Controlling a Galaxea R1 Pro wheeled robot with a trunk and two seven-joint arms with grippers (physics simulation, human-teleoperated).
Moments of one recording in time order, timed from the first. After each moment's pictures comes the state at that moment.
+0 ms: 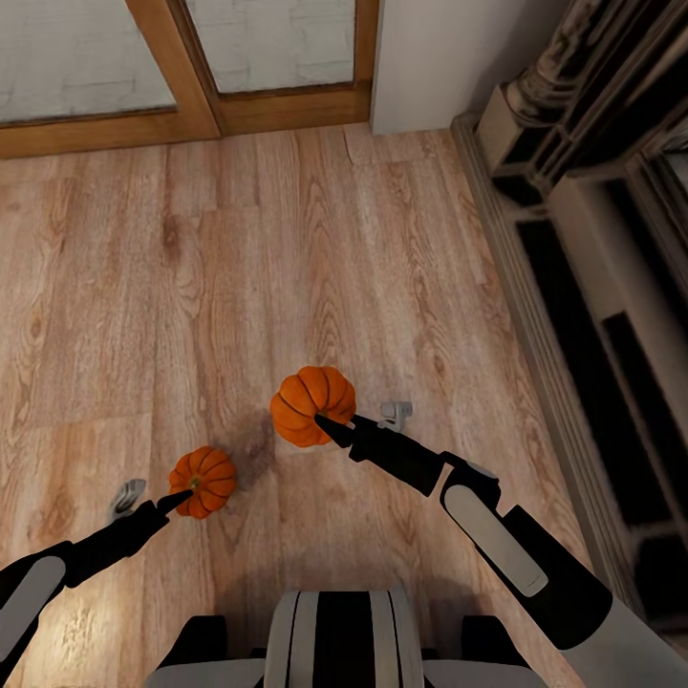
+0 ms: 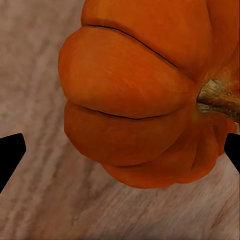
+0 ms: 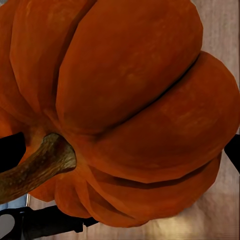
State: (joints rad) left arm -0.33 0.41 0.08 -1.08 1.05 0.64 -0.30; right arm -0.63 -0.20 0.63 -1.53 -1.06 0.32 0.14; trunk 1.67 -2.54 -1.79
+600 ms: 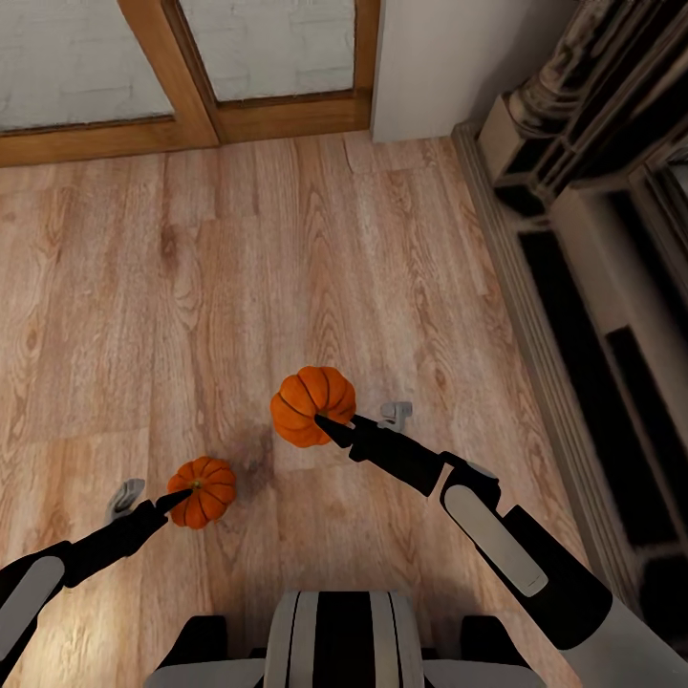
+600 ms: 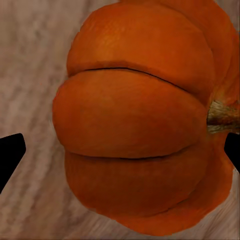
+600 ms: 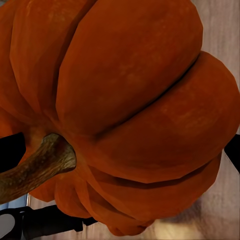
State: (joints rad) left arm -0.33 0.41 0.09 -1.08 1.05 0.64 -0.30; right arm -0.63 -0.20 0.63 -1.53 -1.06 0.32 0.14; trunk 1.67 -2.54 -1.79
